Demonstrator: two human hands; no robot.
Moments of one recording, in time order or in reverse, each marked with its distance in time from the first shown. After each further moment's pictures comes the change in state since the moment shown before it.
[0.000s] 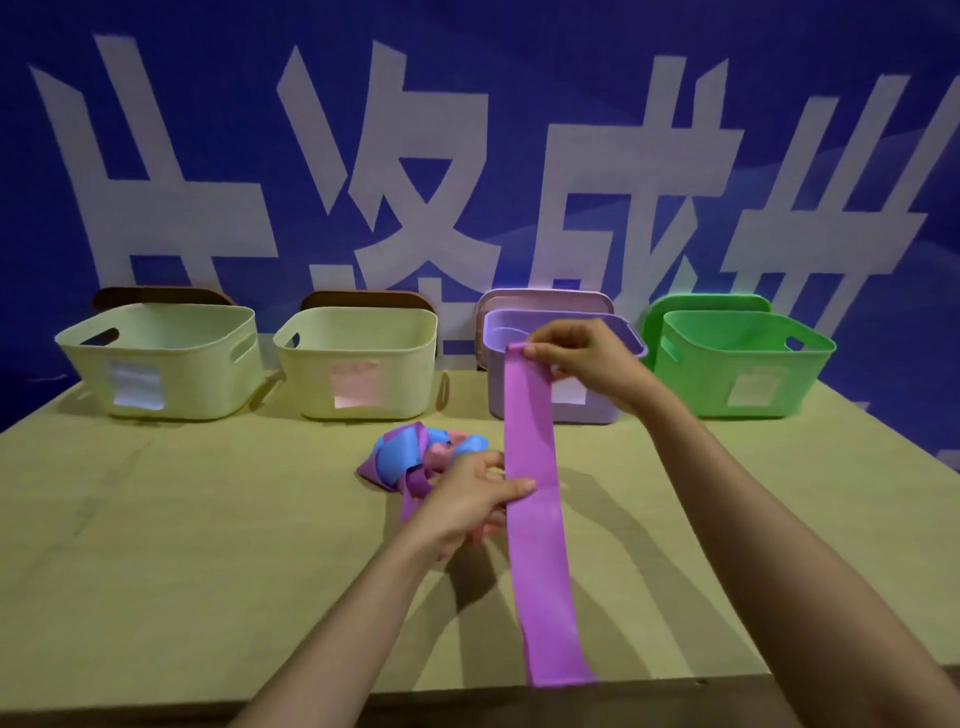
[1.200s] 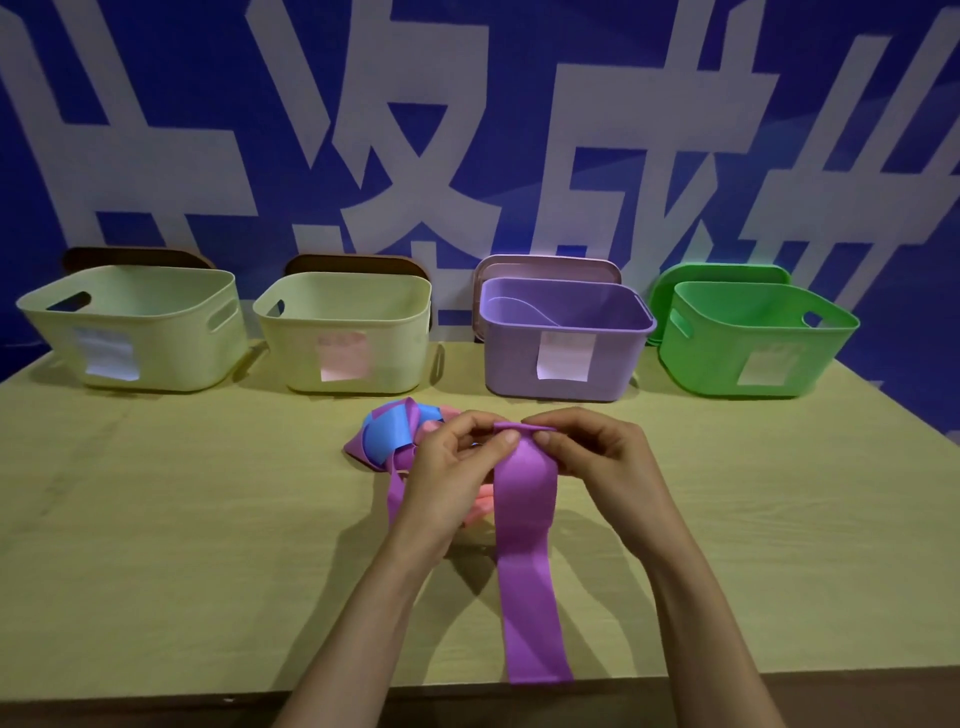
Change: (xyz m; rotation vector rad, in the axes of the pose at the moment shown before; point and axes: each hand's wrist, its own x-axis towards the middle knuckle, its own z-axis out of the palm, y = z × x) left_hand -0.018 0.012 0.010 -0.111 0.296 0.222; right_hand -0.109 0.014 0.051 0.340 0.196 0.089
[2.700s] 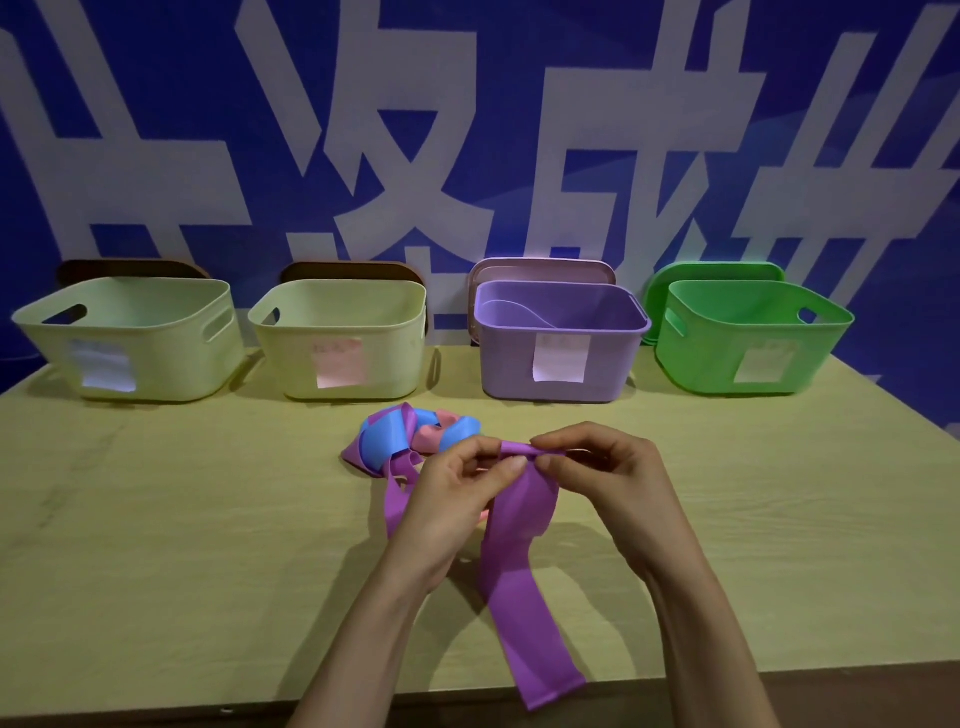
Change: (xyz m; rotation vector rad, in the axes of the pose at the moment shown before) left_hand -0.013 -0.002 0.002 0.010 -0.079 -0.039; right_hand -0.017 -0.005 -0.003 0.088 0.061 0.047
